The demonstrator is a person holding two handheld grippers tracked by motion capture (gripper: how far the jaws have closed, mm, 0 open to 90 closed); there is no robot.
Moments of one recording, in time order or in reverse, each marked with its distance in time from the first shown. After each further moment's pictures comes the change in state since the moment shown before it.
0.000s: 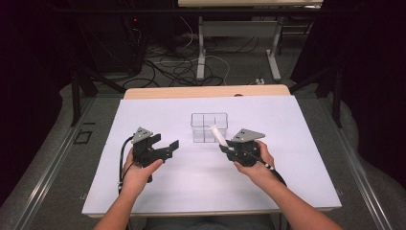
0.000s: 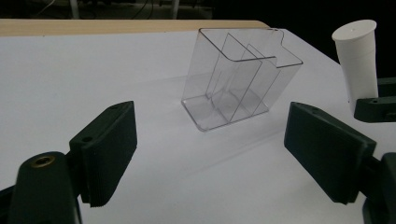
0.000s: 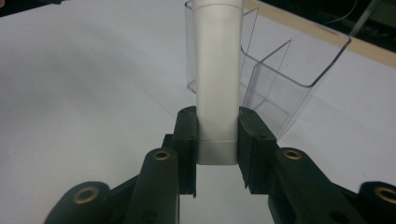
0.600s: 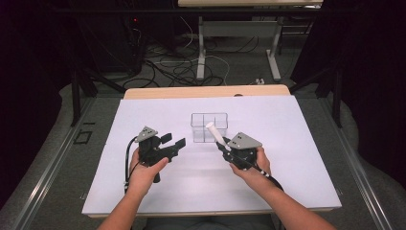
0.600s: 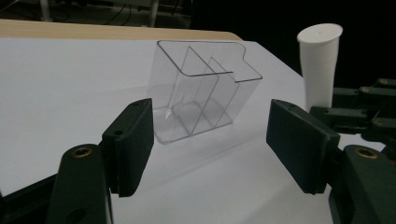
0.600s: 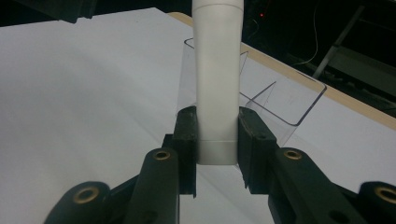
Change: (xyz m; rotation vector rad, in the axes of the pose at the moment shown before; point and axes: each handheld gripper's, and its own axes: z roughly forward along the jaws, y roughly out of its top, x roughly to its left) left arm -0.021 0.006 0.005 -0.027 -0.100 -0.042; right arm 0.018 0.000 0.000 -0.119 -0.093 -0.097
